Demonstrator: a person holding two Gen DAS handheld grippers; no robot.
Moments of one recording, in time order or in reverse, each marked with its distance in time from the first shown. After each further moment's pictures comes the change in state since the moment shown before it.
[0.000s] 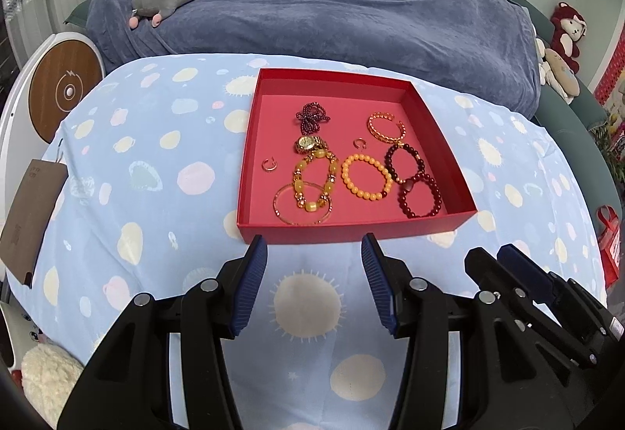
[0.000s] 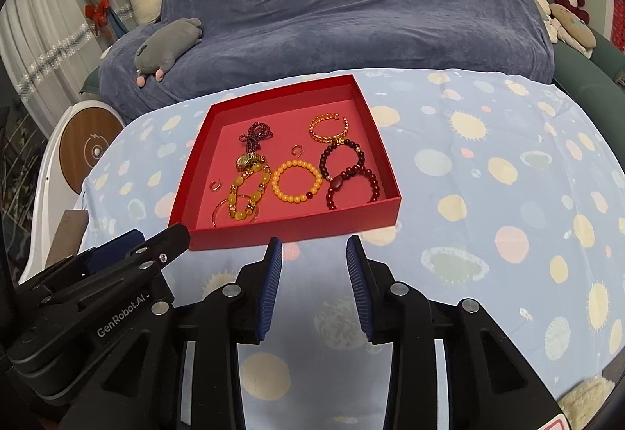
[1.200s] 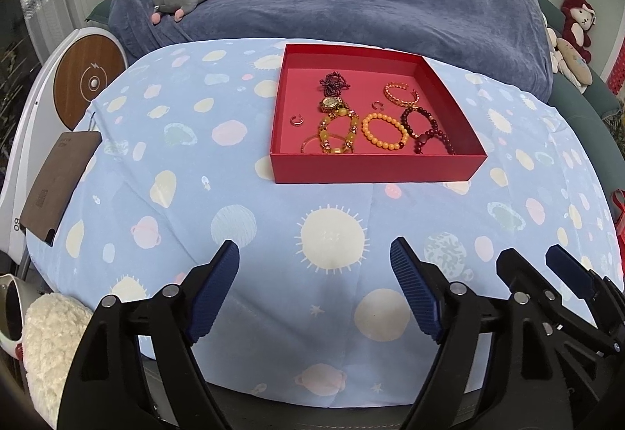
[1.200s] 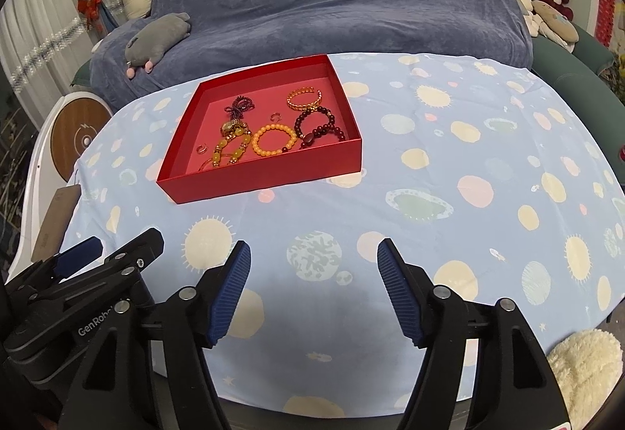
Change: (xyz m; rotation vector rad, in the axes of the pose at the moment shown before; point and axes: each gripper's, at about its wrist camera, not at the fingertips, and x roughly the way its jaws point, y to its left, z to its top) left arm -0.025 0.006 -0.057 0.001 0.006 0.085; right arm -0.030 -0.016 -0.052 0.001 0.004 -0.061
